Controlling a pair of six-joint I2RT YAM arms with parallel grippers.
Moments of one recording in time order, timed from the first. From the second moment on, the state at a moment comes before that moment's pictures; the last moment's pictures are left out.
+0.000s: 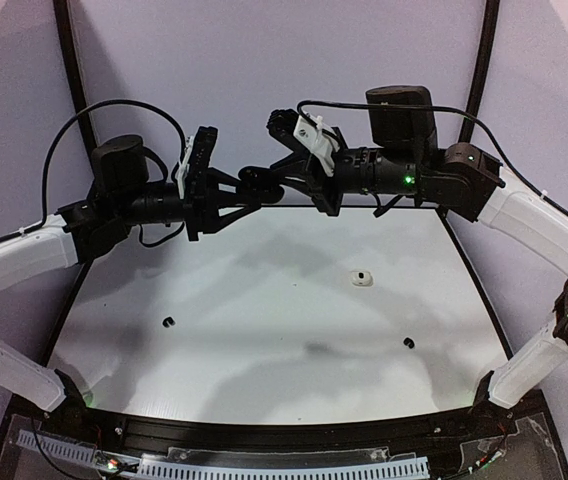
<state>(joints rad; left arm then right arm) -0.73 1.33 1.19 0.15 0.73 0.13 1.00 1.50 1.70 -0.45 -0.11 -0.56</state>
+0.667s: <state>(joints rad) -0.73 1.32 1.12 0.20 0.79 0.19 0.94 1.50 1.69 -0.45 -0.33 -0.43</state>
